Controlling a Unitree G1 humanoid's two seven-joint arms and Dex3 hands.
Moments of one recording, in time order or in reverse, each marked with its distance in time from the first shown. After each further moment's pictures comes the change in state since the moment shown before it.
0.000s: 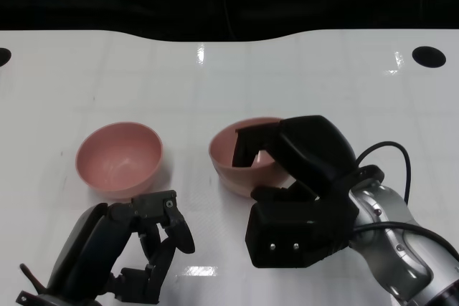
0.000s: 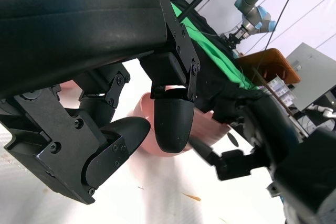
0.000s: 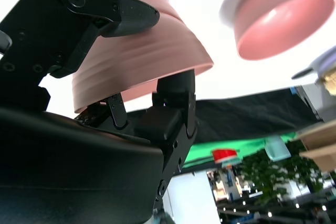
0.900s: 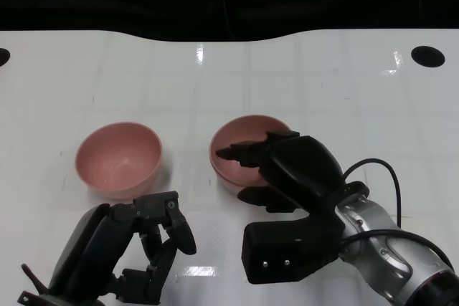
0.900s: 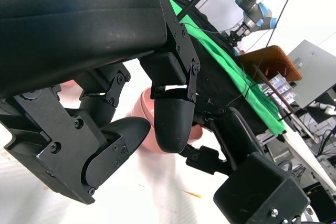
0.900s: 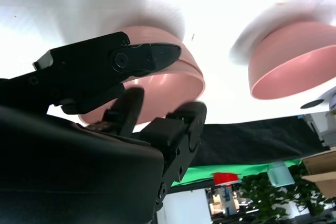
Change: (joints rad) left arm 0.001 0.000 -0.004 -0.003 0.009 0.005 0.001; right arm -0.058 0.010 0.061 0.236 -0.027 -0.108 -0.111
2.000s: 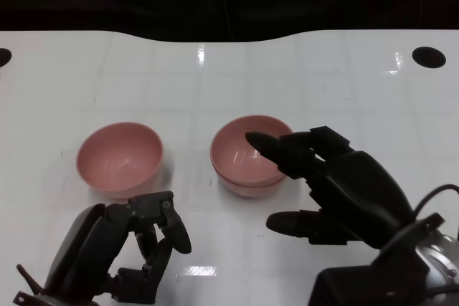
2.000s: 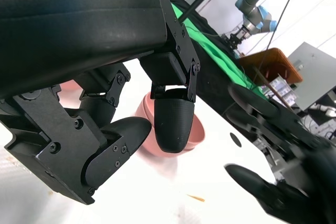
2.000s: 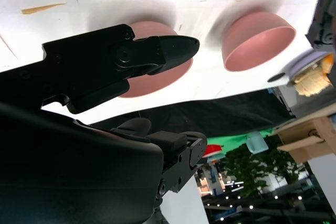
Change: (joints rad) left arm -0.007 0.008 0.014 0.036 0.001 -0.035 0.016; right arm 0.383 -0.177 -0.180 -0.659 0.101 0.013 0.207
